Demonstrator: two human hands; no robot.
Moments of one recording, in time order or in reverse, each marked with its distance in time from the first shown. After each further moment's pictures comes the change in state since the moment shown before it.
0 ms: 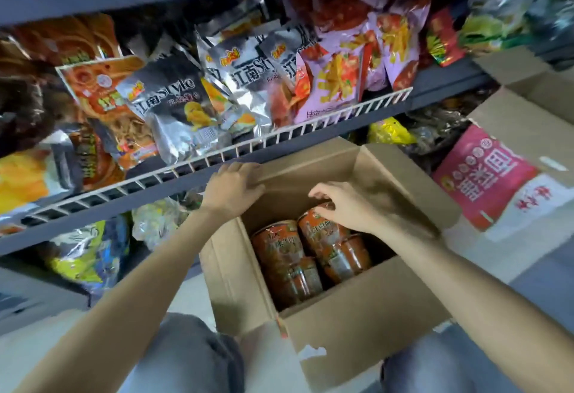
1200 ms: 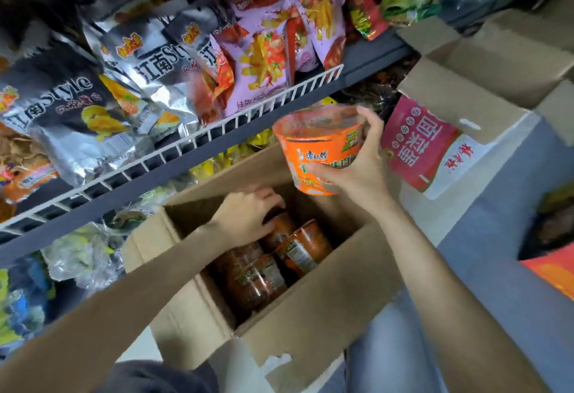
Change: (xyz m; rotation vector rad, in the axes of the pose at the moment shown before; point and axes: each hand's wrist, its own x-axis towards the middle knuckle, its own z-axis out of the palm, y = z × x) left_hand 0.007 0.079 0.059 0.092 -0.075 0.644; right_hand -0.062 0.003 -0.063 0.563 0.743 0.291
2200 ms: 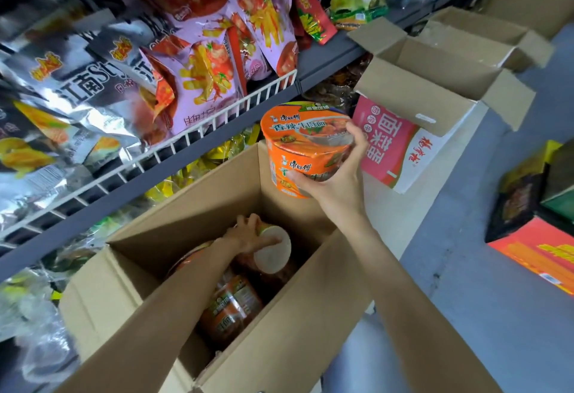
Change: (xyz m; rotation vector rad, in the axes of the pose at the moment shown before) left_hand 0.080 0.000 0.121 -0.348 -0.624 -0.510; right_hand -0.003 0.033 -0.012 0.118 0.242 0.017
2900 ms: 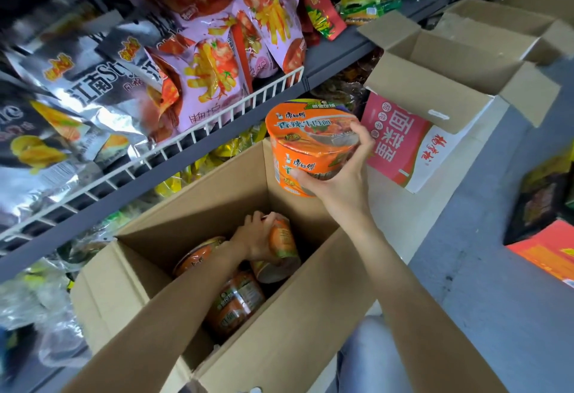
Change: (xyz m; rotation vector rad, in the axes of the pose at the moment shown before) left_hand -0.018 0.012 0.007 0.274 0.155 0.208; right_hand 0.001 0.004 -0.003 -0.039 0.007 -0.003
